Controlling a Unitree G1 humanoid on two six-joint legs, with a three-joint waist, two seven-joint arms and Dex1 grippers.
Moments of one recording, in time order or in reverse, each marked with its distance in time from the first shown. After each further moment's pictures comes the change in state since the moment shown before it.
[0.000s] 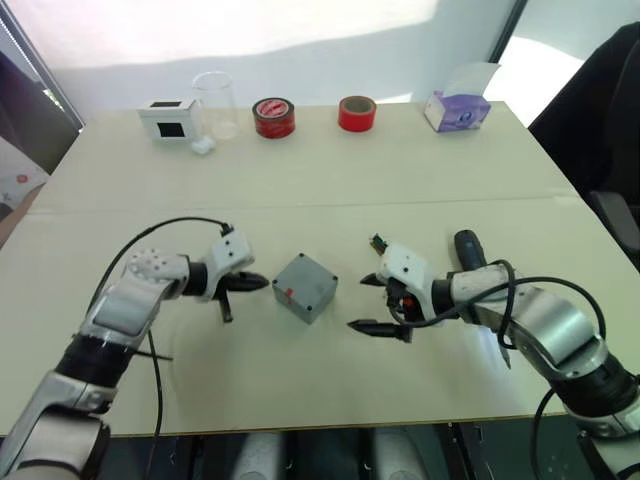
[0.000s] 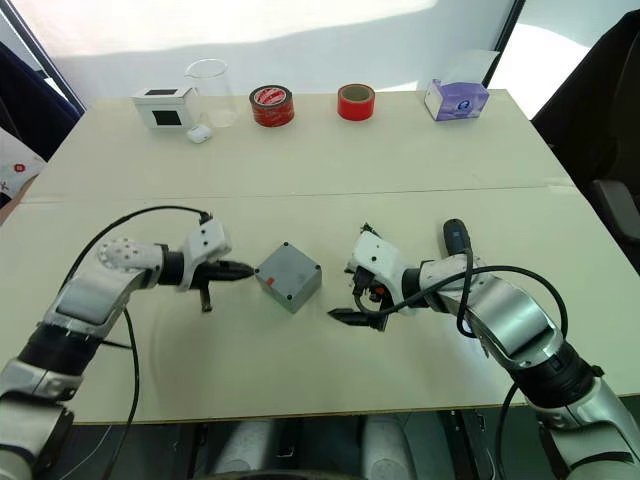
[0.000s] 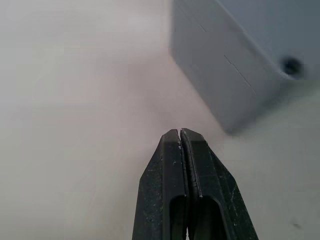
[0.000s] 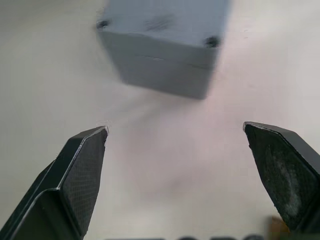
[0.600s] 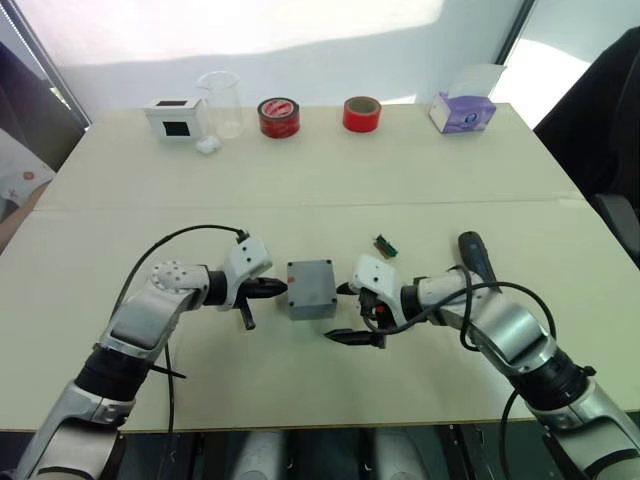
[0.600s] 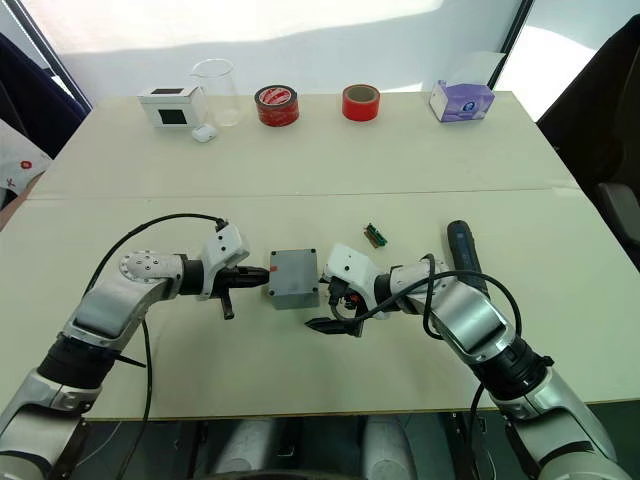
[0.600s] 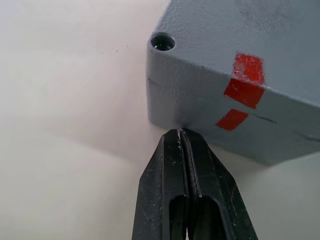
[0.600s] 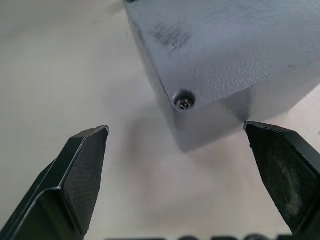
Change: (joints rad) left arm -0.027 -0.110 -0.008 -0.030 -0.005 0.064 0.121; right arm -0.004 0.114 0.105 0.043 -0.079 -0.052 0.071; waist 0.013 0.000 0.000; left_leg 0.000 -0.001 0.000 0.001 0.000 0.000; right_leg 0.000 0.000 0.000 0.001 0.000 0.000
